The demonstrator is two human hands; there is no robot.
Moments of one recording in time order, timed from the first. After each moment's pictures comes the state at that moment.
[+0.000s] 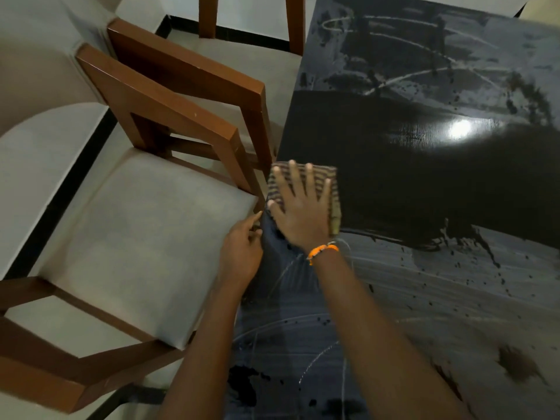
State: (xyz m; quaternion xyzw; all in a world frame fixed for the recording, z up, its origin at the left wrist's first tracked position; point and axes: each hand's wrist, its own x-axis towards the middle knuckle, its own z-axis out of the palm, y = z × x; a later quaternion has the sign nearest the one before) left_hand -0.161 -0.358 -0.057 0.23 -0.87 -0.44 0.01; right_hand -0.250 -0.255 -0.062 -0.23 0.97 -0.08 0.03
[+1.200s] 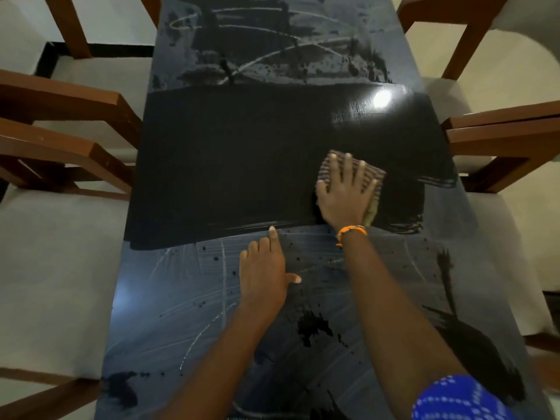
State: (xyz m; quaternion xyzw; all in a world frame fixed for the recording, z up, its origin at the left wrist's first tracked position) left_hand -0.147 -0.110 -0.026 0.00 -0.98 -0.10 -0.18; right_hand -0.269 0.036 -0.061 0.10 0.99 -0.09 0.01
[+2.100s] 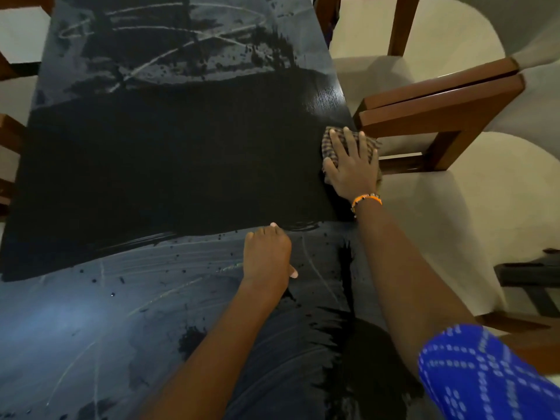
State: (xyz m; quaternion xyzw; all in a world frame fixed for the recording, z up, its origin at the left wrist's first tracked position) left_hand -0.184 0.085 -0.016 -0.13 -0.97 0.02 -0.22; right_hand -0.303 0.270 -0.060 0.06 0.99 -0.10 0.00
